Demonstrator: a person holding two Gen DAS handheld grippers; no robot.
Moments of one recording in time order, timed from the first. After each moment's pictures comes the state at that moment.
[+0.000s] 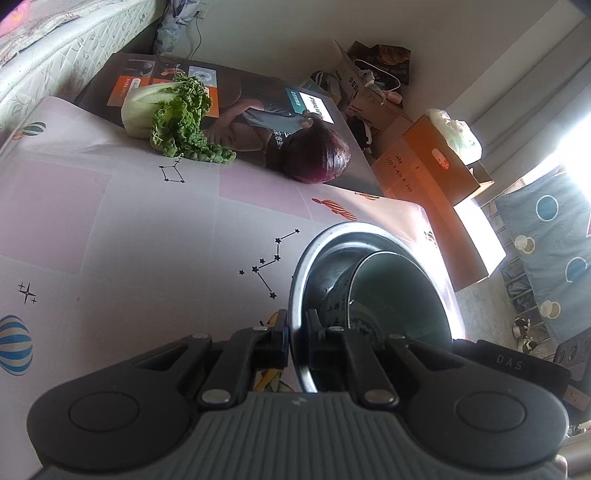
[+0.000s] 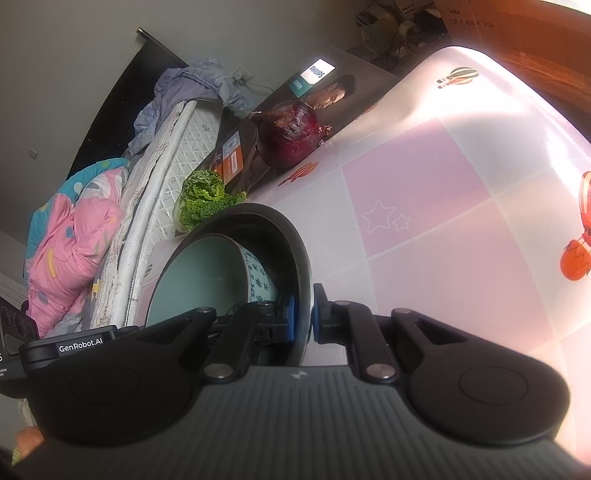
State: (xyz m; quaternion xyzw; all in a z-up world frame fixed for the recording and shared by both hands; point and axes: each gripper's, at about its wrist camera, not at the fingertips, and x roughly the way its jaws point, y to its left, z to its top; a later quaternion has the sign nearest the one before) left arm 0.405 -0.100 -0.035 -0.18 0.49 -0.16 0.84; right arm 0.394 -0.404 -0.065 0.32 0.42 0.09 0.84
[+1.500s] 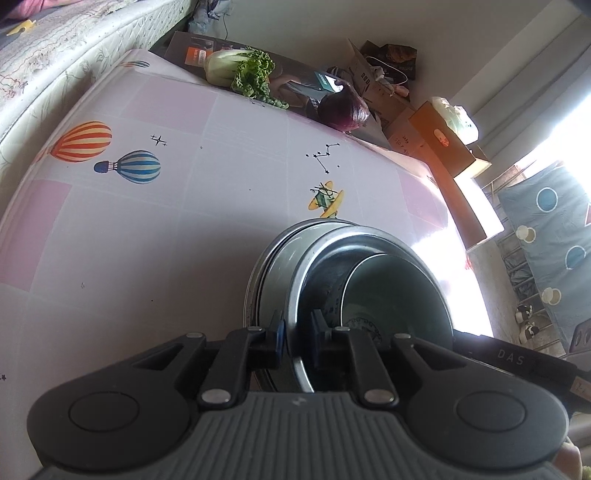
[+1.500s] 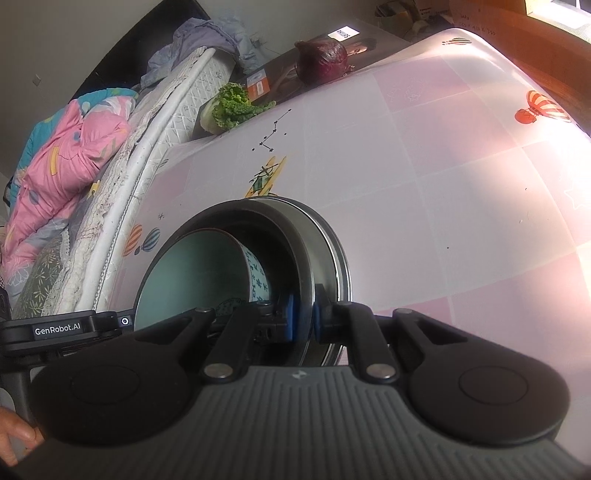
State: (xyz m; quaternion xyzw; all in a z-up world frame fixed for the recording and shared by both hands) left arm 0.240 -0.029 -0.042 -0.17 0.49 -0.15 0.84; right arm 0.221 -0.326 -0.043 0.22 0.45 0.09 0.86
